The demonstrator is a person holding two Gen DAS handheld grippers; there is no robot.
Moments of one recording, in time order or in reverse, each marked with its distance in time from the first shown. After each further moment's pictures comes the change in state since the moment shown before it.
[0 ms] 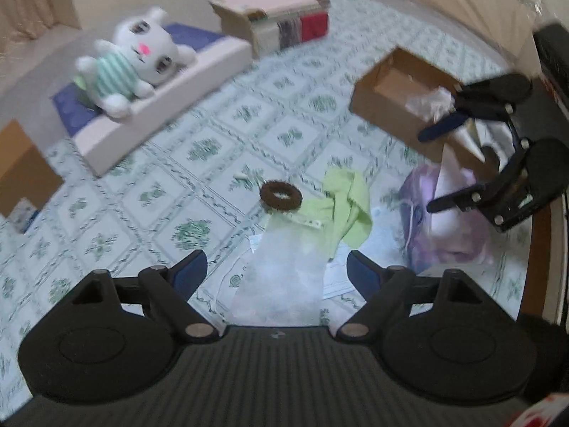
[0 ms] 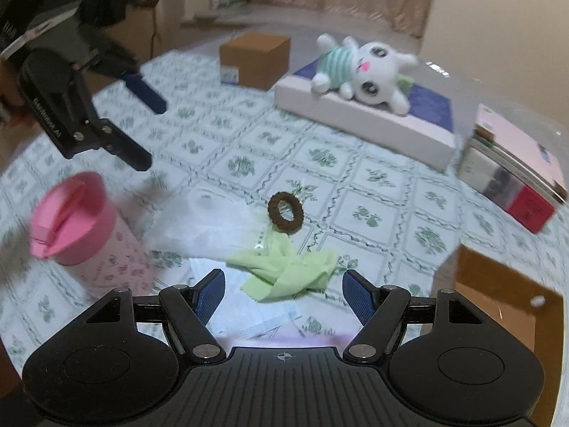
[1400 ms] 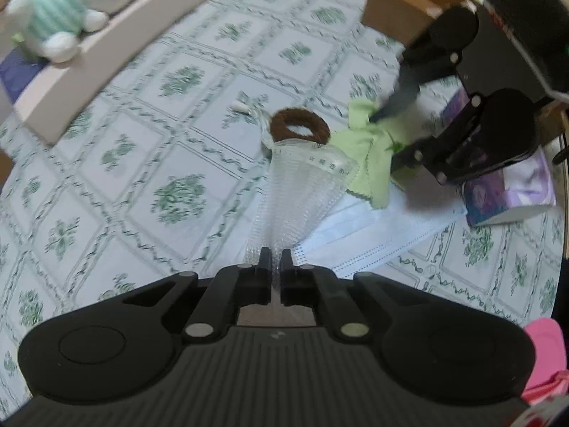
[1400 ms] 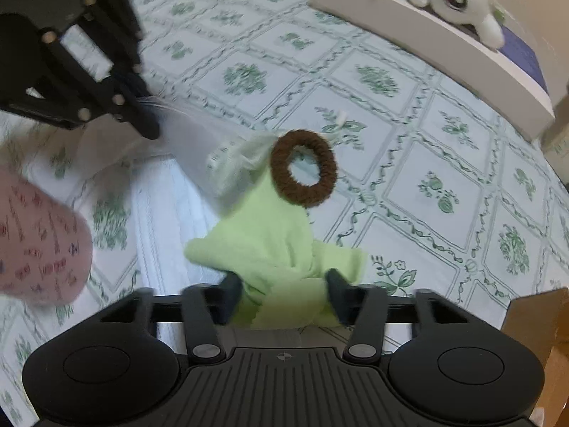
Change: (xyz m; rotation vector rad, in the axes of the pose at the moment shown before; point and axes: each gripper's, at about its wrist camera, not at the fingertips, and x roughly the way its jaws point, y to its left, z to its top) left arm 0.082 0.039 -0.014 0.083 0.176 -0.038; right arm 0.142 -0.017 0.019 -0.055 0.263 0.057
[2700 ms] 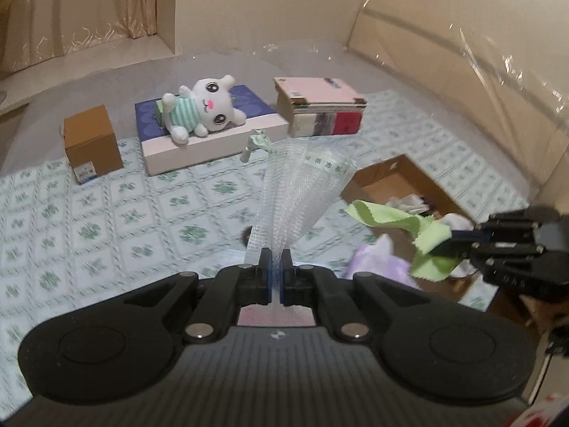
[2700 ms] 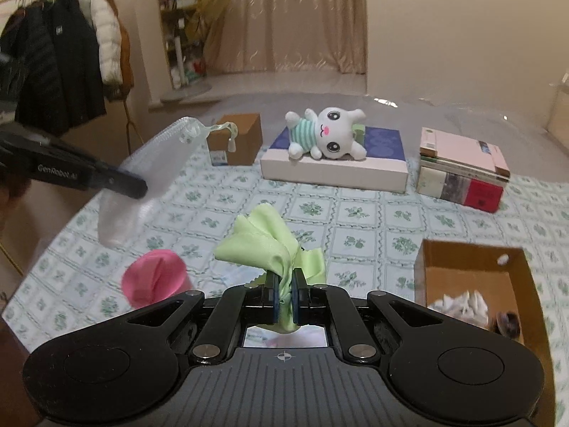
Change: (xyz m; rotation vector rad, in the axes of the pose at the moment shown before) left arm -0.216 -0.161 -0.048 -0.472 -0.470 0.171; right arm -0.268 0.091 -0.129 0.354 -0.553 -0.076
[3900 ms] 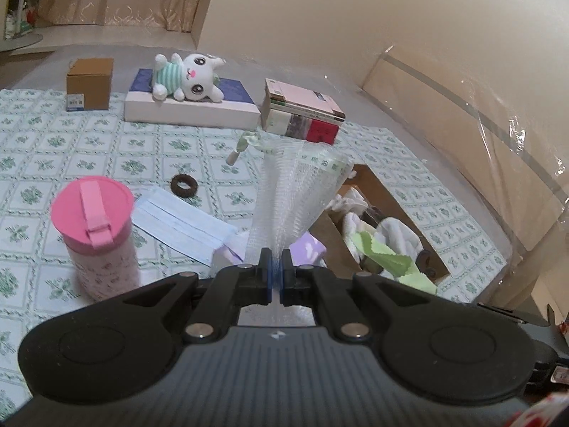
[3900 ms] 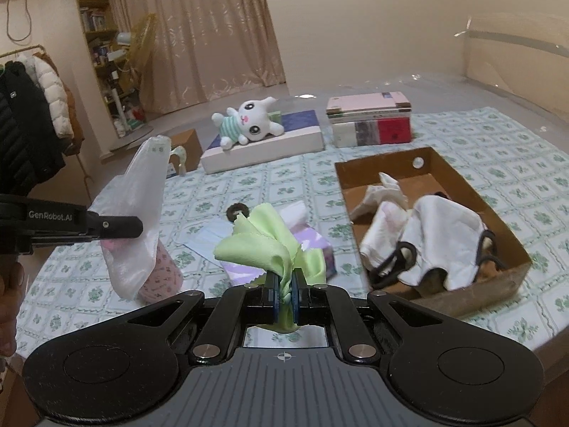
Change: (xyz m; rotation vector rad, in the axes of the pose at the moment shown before) left arm 0.007 -0.134 -0.111 -0.254 -0.131 -0.004; right arm -0.098 -0.043 -0.134 0.250 -0.085 -0.132
